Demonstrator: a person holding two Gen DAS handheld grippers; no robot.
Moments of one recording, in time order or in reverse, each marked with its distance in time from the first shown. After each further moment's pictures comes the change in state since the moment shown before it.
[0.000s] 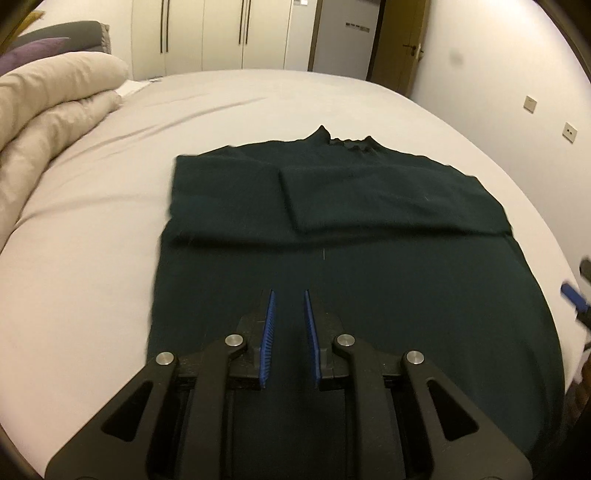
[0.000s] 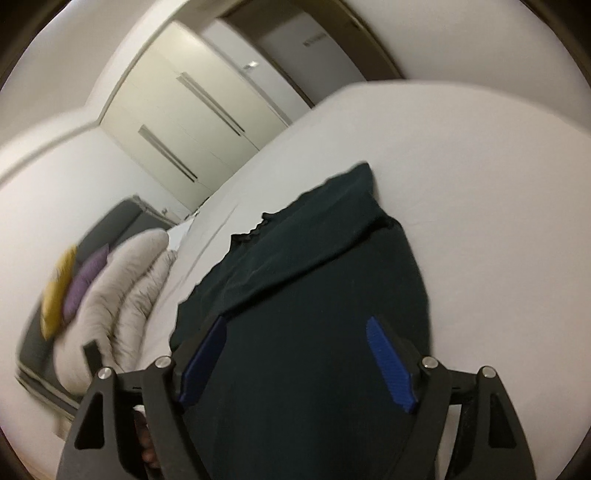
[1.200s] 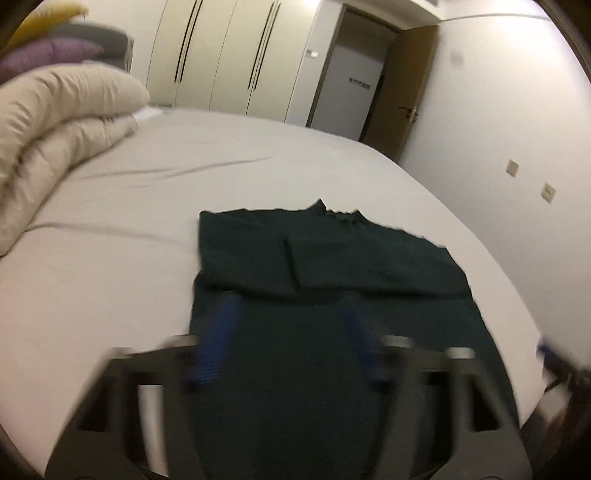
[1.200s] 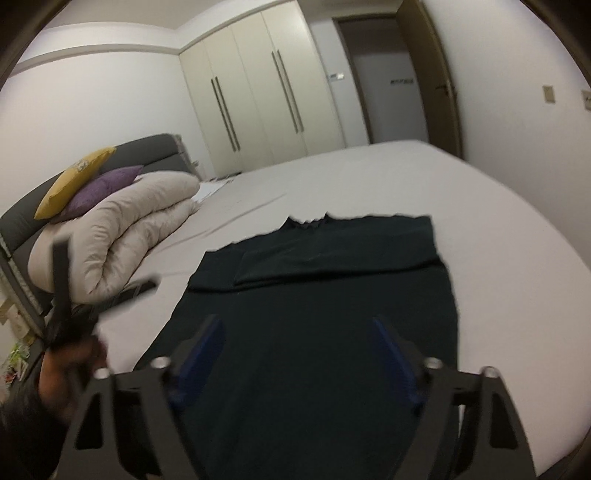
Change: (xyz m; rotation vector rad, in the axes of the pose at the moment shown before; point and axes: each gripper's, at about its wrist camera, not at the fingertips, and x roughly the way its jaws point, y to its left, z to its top) left arm -0.068 0.048 0.038 -0.124 -0.193 -0.094; right arm -0.038 0.093 -0.049 -0.371 0.008 -0.018
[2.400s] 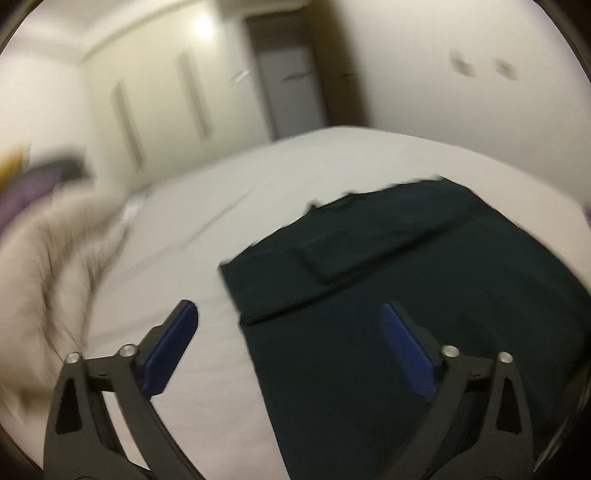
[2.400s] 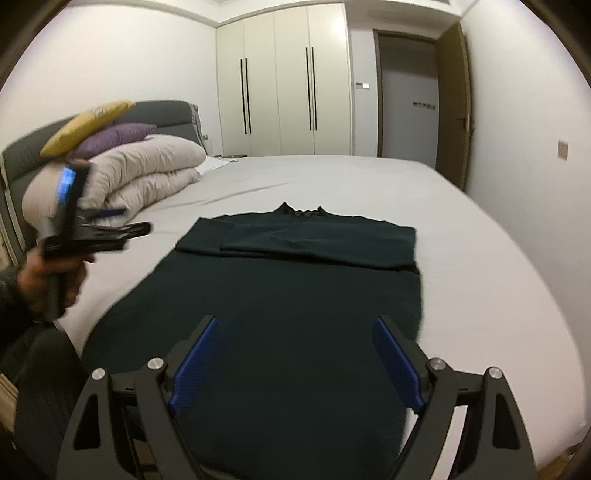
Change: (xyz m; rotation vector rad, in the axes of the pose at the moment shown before) left arm -0.046 -0.051 -0.040 0.627 -0.106 0.109; right arm -0.043 -0.003 -0.029 -0.260 0.007 -0.108
